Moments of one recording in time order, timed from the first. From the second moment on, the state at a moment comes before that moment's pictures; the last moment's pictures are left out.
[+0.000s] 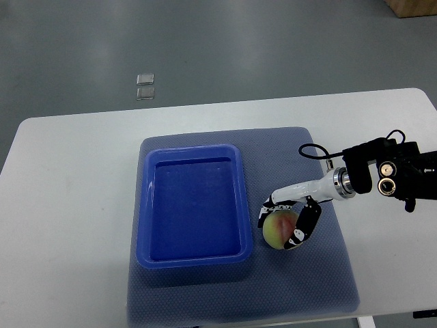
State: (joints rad) left arm -0.04 0.00 -0.10 -0.27 0.00 -0.06 0.13; right arm 1.26 -0.60 -0.33 1.42 -0.90 0.27 0.09
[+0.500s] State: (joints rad) left arm -0.04 0.00 -0.10 -0.27 0.00 -0.06 0.13; right arm 1.78 -0.87 -0.28 1.48 -0.81 0.59 0.10
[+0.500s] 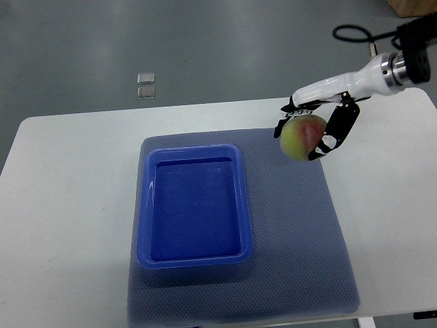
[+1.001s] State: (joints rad) left arm -0.04 0.00 -0.09 -0.28 0.00 -0.06 0.13; right arm 1.89 -0.73 -0.28 1.38 -0.78 0.56 0.09
